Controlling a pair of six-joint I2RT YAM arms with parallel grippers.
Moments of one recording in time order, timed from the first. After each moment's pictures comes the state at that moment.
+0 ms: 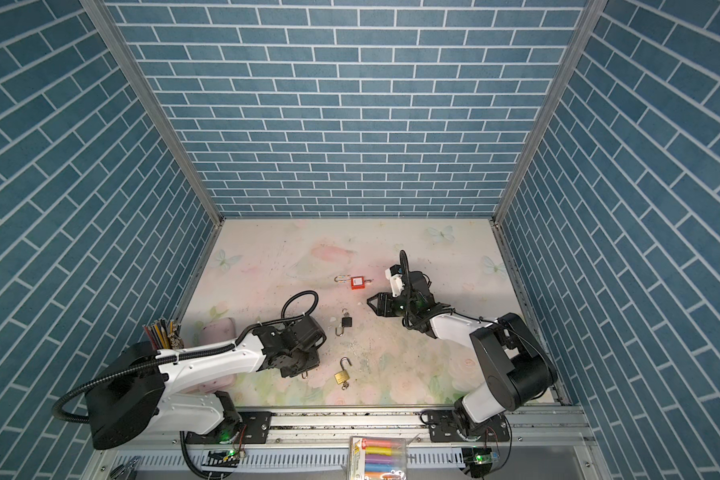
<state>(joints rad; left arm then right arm) -0.92 1.35 0.63 -0.57 -0.05 -1.24 0.53 1.53 0.65 0.23 -0.44 0.51</state>
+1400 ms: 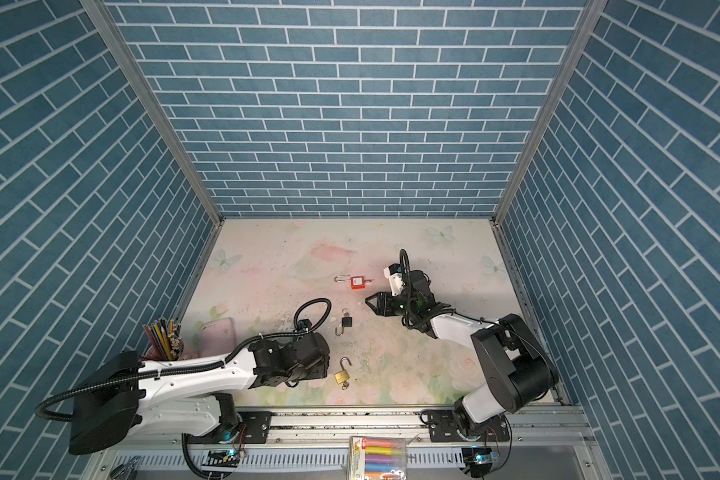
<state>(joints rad) -1.12 1.23 0.60 -0.52 -0.18 -1.13 0.53 1.52 0.65 0.26 -0.48 0.51</state>
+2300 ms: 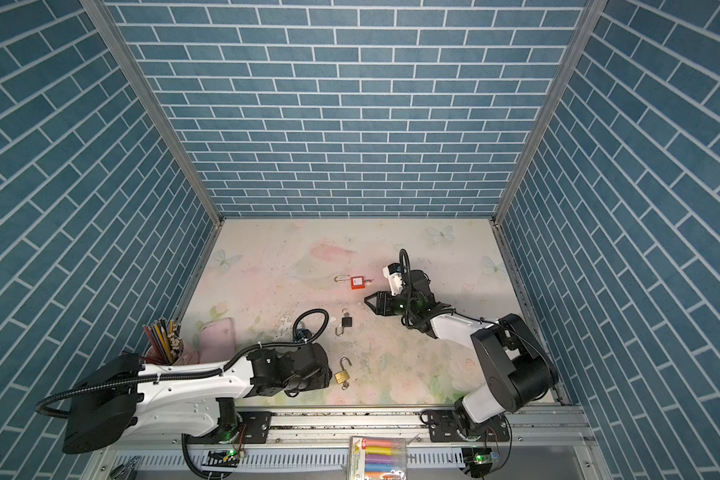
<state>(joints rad) -1.14 1.21 0.50 -0.42 -0.10 -1.24 0.53 1.52 0.65 0.28 -0.50 0.51</state>
